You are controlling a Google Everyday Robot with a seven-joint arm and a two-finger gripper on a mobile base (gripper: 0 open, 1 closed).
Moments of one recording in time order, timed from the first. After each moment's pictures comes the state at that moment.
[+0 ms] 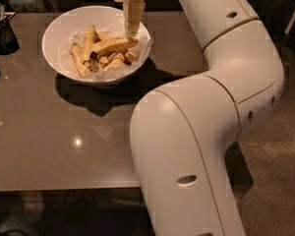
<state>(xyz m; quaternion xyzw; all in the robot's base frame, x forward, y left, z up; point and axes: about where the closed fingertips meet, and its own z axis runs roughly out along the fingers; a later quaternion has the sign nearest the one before) 0.724 0.041 0.991 -0.79 0.57 -0.04 0.22</state>
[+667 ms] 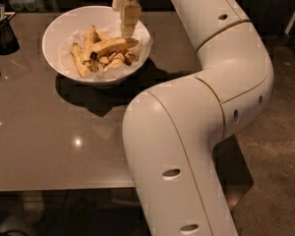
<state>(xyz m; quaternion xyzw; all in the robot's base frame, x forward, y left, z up) 0.731 0.047 0.976 -0.79 0.57 -0.03 0.21</state>
